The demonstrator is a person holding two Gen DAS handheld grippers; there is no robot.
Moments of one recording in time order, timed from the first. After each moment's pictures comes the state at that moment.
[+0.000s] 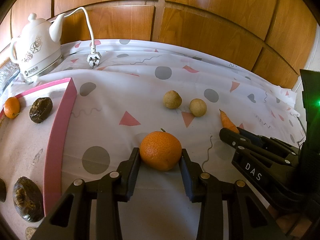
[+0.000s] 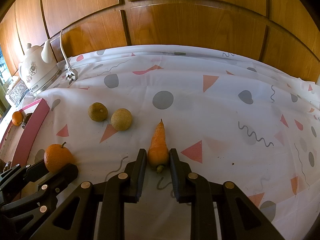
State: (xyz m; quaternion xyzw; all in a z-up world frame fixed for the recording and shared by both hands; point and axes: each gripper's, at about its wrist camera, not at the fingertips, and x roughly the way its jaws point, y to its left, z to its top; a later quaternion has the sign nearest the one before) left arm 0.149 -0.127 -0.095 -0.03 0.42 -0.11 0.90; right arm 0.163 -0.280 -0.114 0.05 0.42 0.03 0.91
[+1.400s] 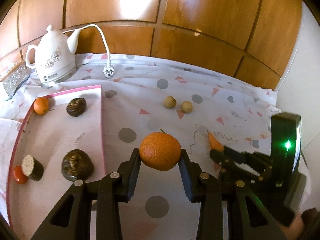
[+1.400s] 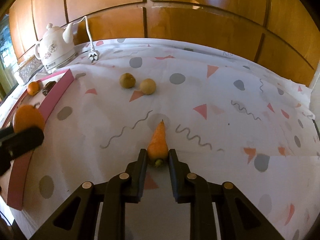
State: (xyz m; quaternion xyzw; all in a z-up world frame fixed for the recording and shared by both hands) left arm 0.072 -0.081 -0.041 -0.03 0.39 -0.14 0.91; right arm 0.088 -0.245 -0.103 0.01 0.42 0.03 0.91
